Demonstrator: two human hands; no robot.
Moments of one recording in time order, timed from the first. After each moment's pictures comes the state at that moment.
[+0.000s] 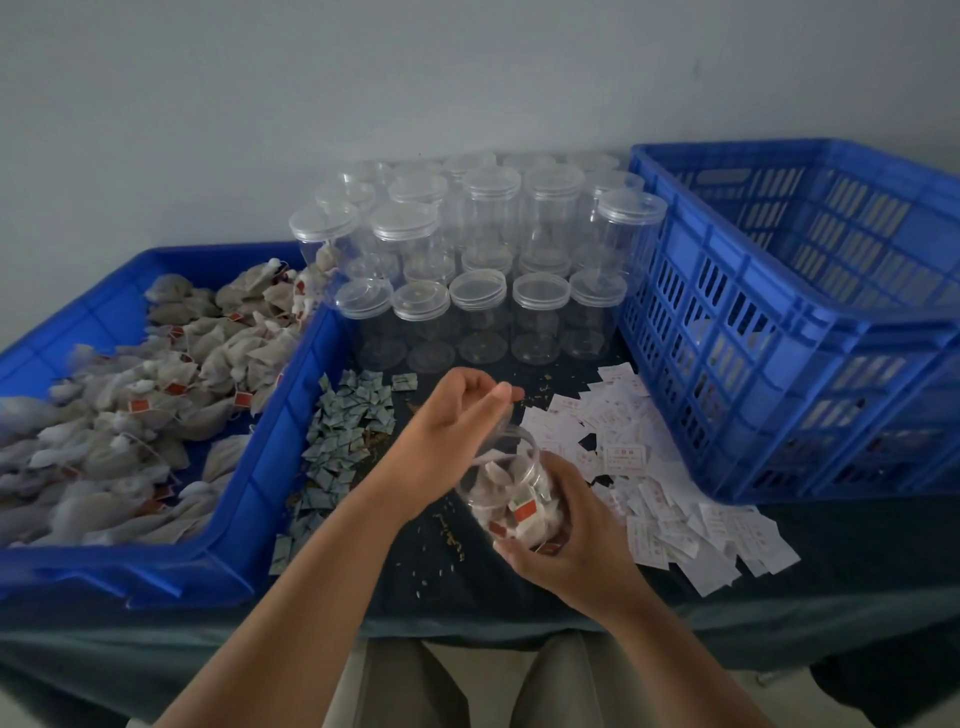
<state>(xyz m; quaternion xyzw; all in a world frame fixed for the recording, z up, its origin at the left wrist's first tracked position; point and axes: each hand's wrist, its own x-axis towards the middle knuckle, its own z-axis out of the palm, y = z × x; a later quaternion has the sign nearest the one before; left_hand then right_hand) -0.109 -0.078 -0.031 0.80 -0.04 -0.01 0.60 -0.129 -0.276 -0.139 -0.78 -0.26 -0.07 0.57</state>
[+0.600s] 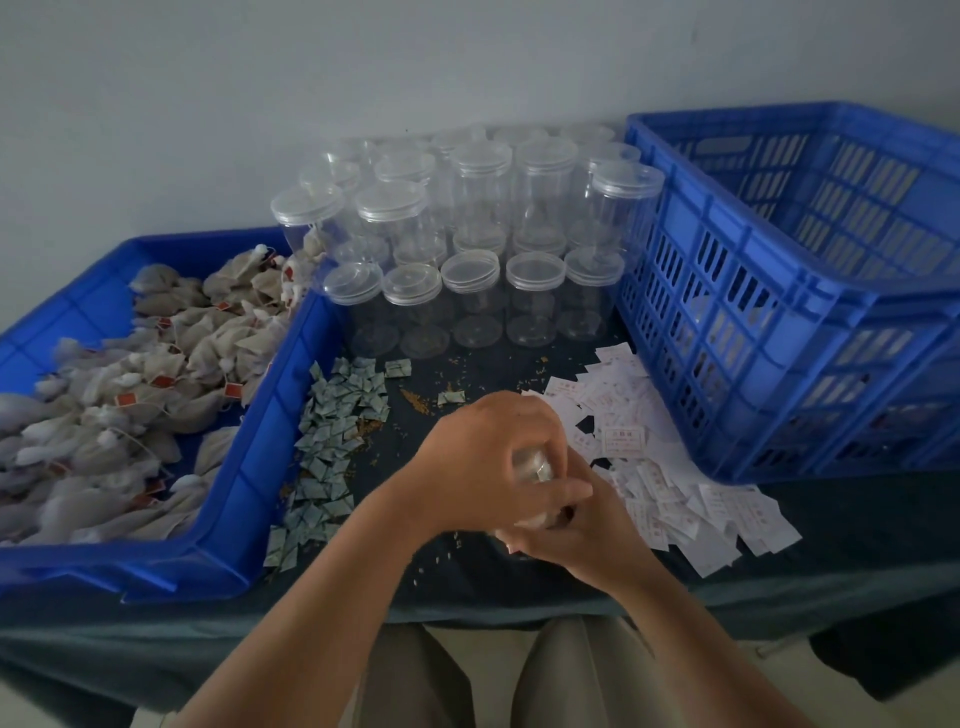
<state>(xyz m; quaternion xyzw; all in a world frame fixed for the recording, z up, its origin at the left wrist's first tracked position) -0.119 -0.108 -0.031 0.92 -0.27 0.04 0.26 -0.118 -0.287 -0.141 -0.77 -0.24 0.03 0.59</state>
